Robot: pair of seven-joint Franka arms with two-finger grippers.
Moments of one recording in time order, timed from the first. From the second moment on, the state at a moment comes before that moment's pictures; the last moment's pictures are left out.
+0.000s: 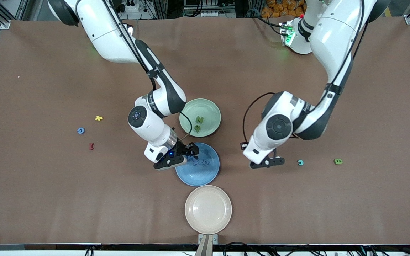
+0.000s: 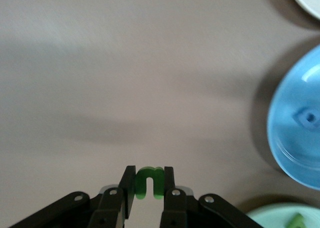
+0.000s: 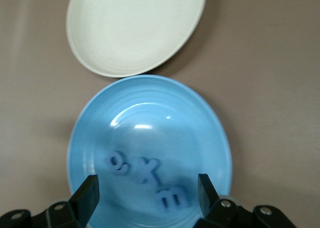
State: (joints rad) left arm -0.25 0.70 -0.34 -1.45 0.16 2.05 -0.75; right arm 0.60 0.77 -0.06 -1.51 0.48 2.62 0.06
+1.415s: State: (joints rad) left arm -0.57 0.76 -0.39 -1.53 0.16 2.27 -1.34; right arm 0.27 0.46 -0.24 -2.05 0.45 2.60 -0.18
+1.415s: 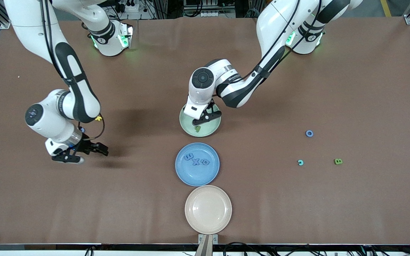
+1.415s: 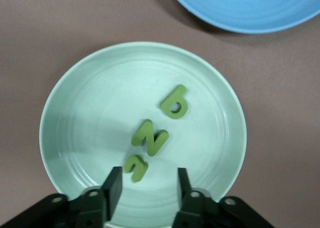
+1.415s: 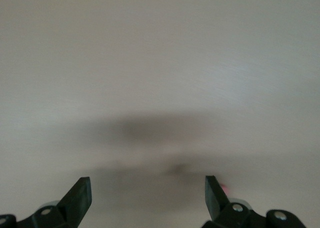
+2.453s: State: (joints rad) left arm 0.03 0.68 -0.37 -1.53 0.17 2.22 -0.37; right arm 0.25 0.41 -0.41 -2.28 0.45 2.59 -0.13
